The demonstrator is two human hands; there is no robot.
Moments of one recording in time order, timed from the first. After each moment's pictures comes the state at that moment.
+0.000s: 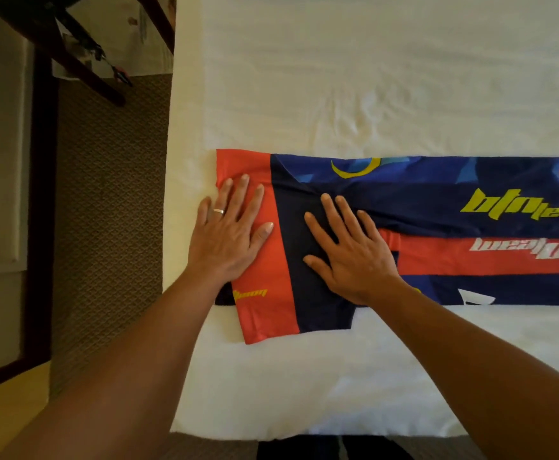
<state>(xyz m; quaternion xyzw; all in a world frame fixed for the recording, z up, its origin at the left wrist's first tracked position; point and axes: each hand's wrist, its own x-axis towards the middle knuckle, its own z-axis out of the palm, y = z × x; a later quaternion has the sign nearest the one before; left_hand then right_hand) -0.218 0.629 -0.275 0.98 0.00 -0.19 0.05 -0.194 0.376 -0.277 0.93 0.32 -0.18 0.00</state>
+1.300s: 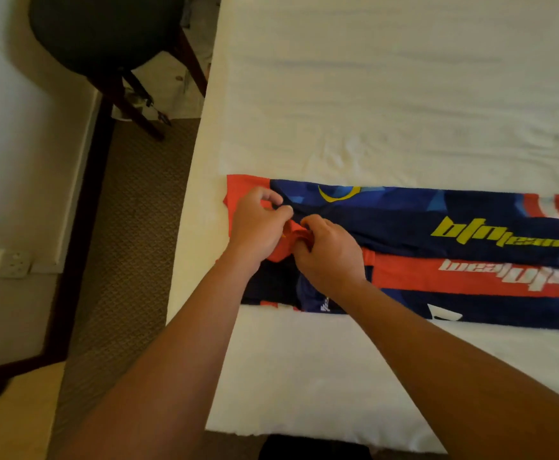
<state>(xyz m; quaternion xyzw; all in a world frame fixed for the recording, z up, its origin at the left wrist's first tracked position) -0.182 0.529 -0.146 0.78 0.35 -0.08 0.52 -0.186 0.398 -0.195 0.92 0.14 -0.13 -0.33</state>
